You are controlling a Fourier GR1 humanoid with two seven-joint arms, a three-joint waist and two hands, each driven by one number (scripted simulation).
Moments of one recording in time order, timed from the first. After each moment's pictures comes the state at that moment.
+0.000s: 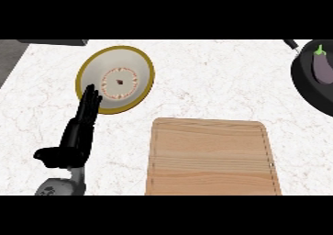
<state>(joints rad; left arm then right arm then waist) -0.08 0.11 -0.15 -1.54 0.08 0.21 -0.13 -1.11 -0.67 0.00 -0.04 1.01 -0.50 1.10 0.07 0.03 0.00</state>
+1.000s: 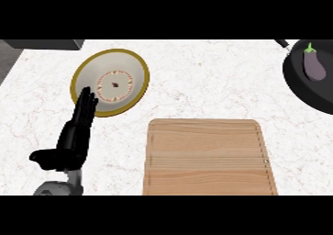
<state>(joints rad) -0.06 0.11 -0.14 -1.55 0.09 0.21 -0.13 -0.93 -0.65 -0.23 -0.25 0.82 -1.09 0.91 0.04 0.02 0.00</state>
